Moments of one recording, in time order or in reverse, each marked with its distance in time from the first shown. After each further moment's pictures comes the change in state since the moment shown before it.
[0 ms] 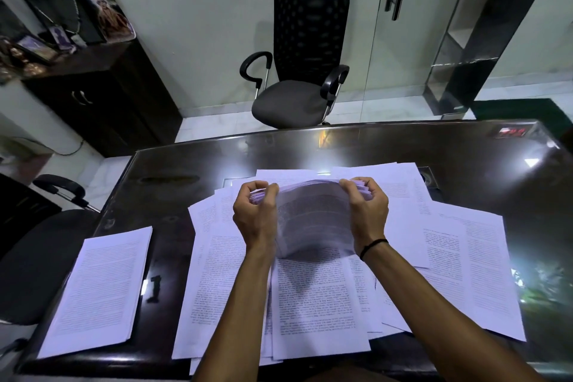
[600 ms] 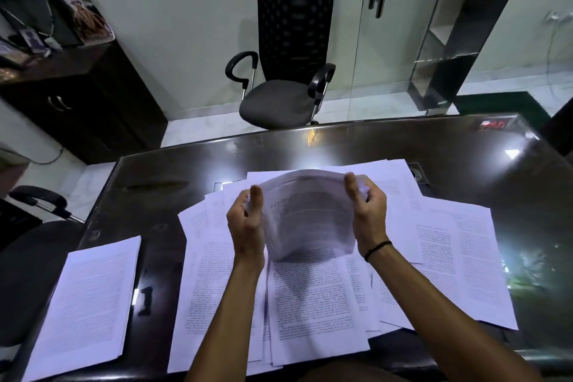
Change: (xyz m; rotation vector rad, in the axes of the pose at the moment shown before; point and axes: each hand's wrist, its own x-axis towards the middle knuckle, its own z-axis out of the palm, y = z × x) left_hand 0.003 -0.016 -0.016 -0.184 -0.258 0.072; right_hand -0.002 -0.012 -0.011 0.065 -0.147 -0.113
